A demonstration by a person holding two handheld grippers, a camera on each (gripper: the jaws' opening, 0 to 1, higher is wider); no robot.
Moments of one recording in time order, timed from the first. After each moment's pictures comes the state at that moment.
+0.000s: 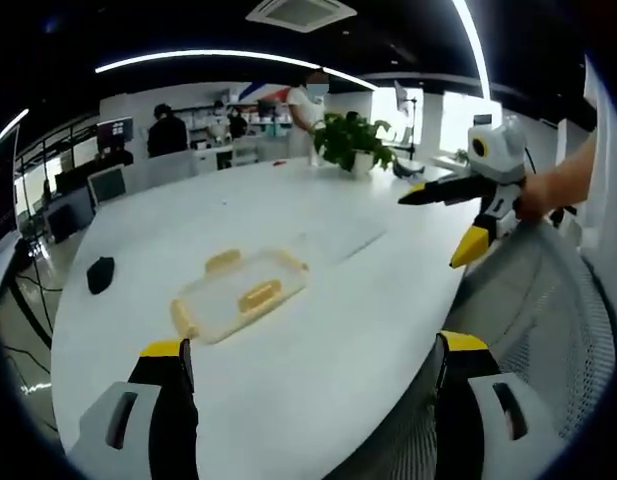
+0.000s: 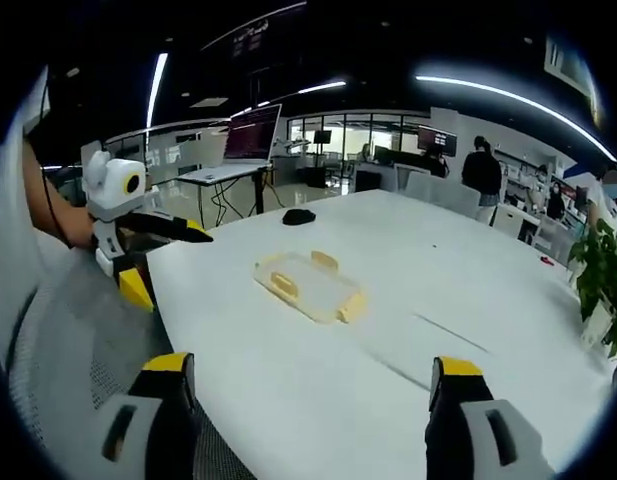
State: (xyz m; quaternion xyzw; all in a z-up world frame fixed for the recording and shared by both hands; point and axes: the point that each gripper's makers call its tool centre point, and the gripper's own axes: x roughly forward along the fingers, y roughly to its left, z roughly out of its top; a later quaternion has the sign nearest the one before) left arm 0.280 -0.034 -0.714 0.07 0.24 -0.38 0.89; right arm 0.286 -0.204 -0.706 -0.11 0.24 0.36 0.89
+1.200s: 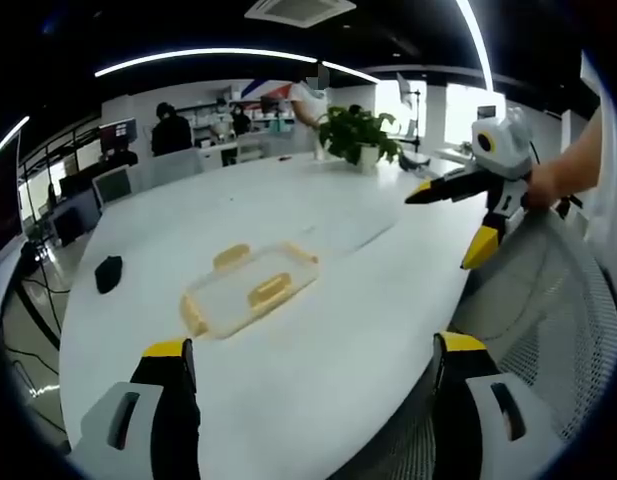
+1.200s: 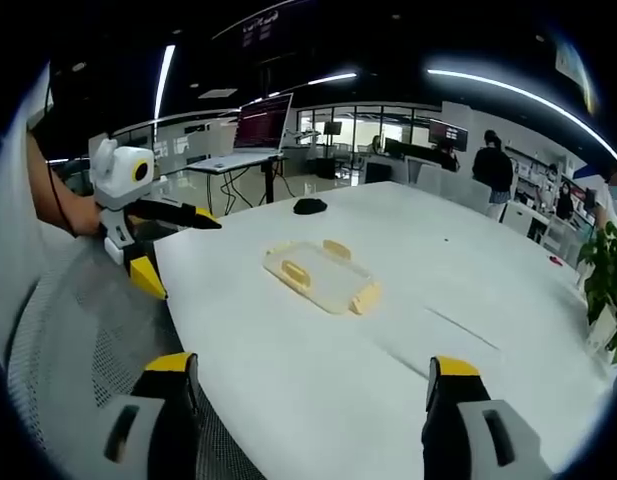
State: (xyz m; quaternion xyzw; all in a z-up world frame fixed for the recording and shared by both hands) left arm 0.283 -0.025 -0.717 0.09 0.24 -0.36 0.89; right arm 0.279 -0.198 -0.715 -0.12 0.26 0.38 0.88
